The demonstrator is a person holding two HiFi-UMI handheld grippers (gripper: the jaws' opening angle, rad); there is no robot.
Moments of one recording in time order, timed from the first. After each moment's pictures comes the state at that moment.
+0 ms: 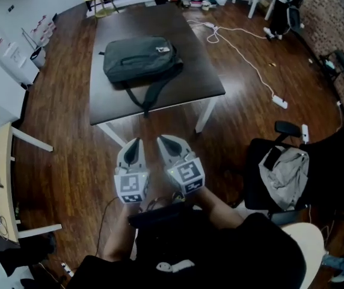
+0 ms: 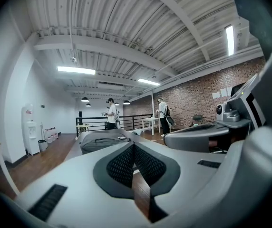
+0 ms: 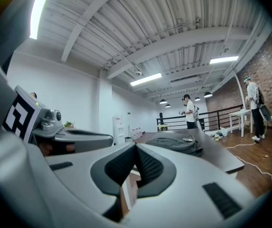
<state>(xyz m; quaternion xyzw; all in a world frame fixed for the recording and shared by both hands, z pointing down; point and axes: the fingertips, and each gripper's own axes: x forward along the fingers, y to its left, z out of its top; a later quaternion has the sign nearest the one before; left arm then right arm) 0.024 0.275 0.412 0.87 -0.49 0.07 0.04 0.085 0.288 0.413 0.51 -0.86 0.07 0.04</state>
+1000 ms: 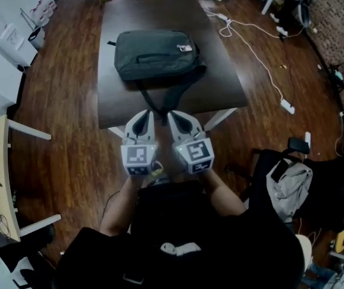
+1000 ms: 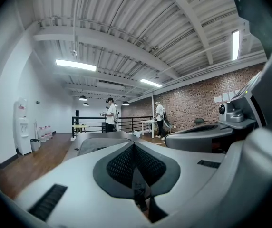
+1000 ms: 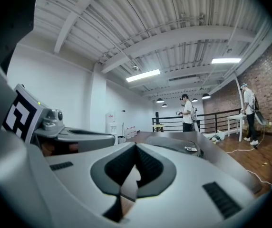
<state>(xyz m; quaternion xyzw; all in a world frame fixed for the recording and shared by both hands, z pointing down) 0.009 0.080 0.418 0.88 -0.47 0.06 0.04 0.069 0.102 0.415 0.54 -0.84 0.05 0.05</state>
